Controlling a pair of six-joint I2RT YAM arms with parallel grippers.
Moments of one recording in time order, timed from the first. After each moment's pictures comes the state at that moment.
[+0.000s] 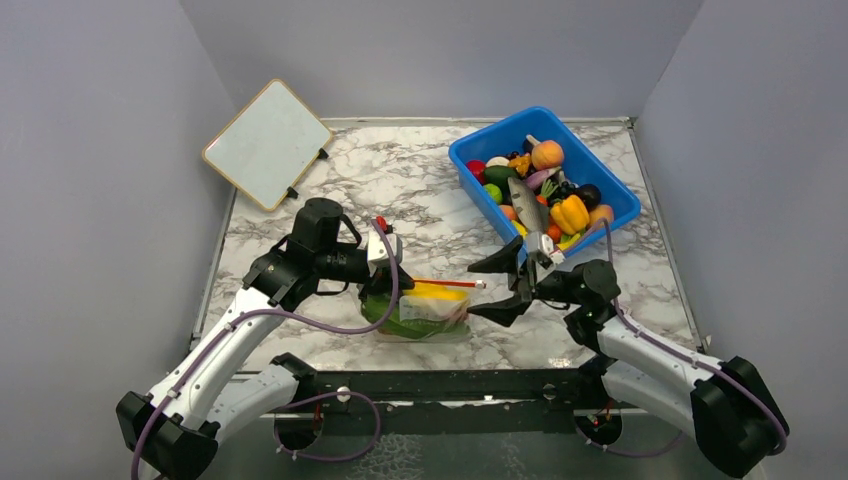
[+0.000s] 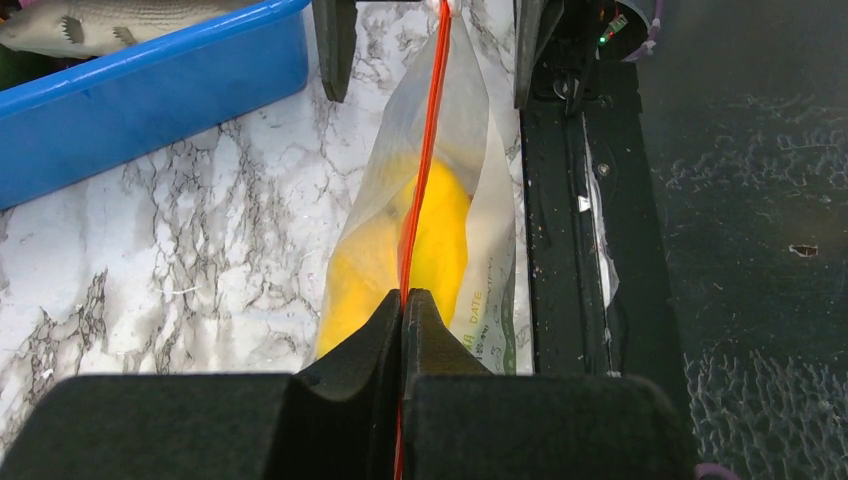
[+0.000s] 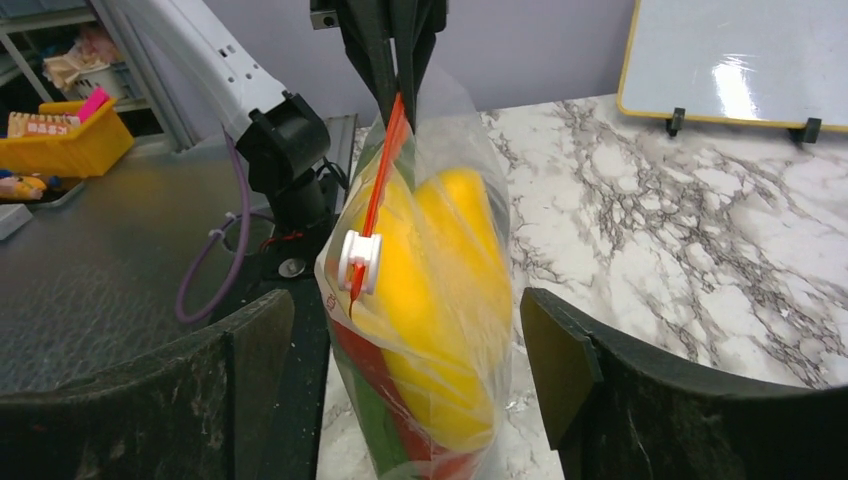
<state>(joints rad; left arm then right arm) -0.54 0.91 0.90 -0.56 0.95 0.46 0.53 0.92 0.25 0.94 -0.93 0.30</state>
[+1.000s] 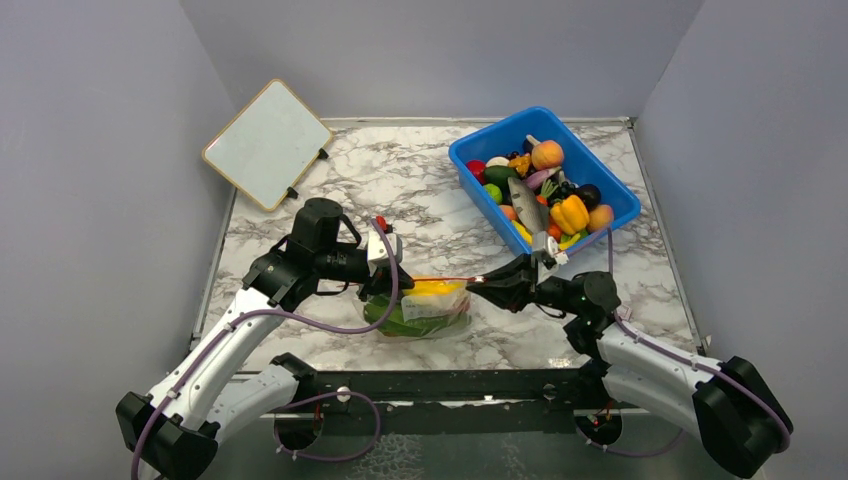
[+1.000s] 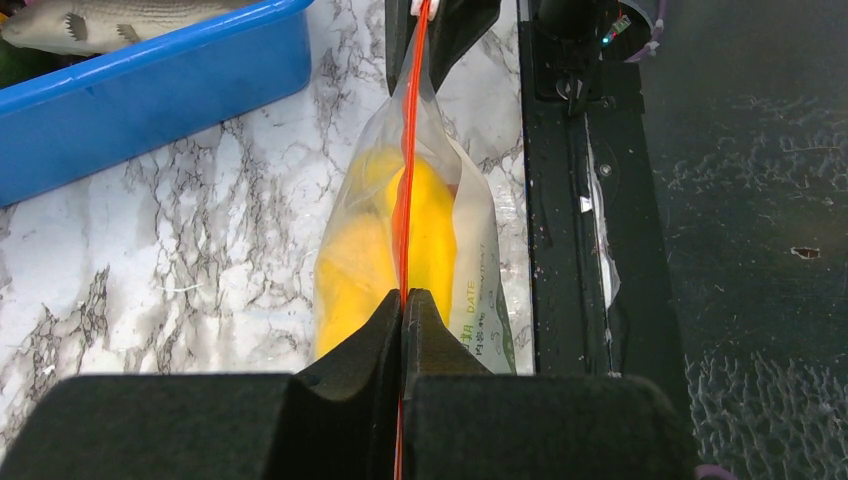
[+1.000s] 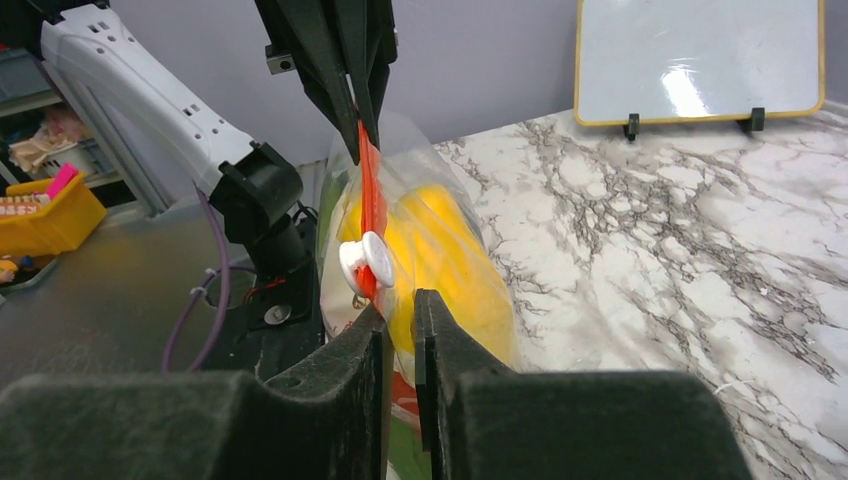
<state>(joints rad) -0.54 0.91 0.90 -0.56 0.94 0.46 0.60 0.92 0.18 1.04 -0.73 0.37</state>
